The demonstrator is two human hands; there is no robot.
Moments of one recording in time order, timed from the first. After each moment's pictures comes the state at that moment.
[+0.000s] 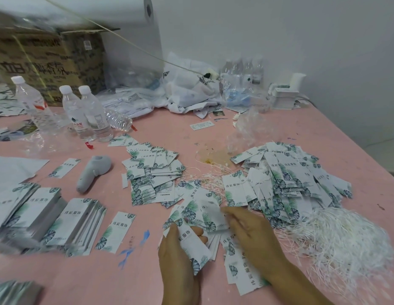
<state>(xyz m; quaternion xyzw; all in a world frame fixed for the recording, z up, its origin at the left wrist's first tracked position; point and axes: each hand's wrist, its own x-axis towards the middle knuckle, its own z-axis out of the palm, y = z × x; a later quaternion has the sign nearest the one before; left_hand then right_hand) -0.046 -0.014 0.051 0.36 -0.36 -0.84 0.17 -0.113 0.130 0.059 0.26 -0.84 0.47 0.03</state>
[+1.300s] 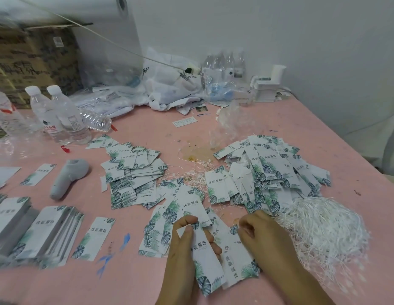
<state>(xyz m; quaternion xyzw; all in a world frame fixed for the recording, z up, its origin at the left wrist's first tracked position) -0.043 0.014 0.048 0.15 -0.38 -0.91 0.06 -0.108 0.181 0.051 0.13 -0.96 0.24 0.04</state>
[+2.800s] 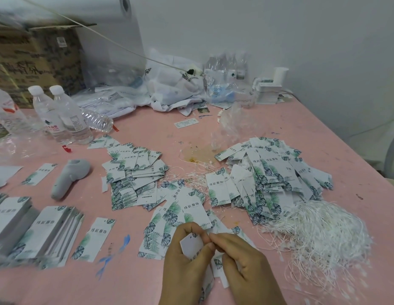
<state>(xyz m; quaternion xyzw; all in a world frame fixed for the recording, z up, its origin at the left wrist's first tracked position) -0.035 0.011 0.049 0.09 -0.64 -0.75 0.15 -0.054 0.145 0.063 0.24 -0.83 0.51 0.05</state>
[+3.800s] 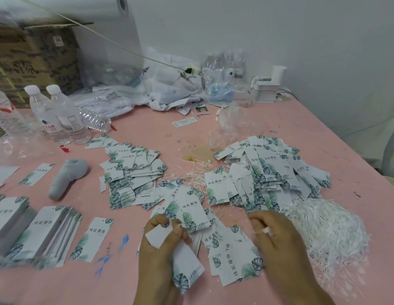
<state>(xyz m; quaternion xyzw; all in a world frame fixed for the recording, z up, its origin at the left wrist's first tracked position) -0.042 -0.016 0.056 0.13 -0.41 -0.89 0.18 -0.087 0.188 0.069 0.13 -0.88 0.43 0.14</state>
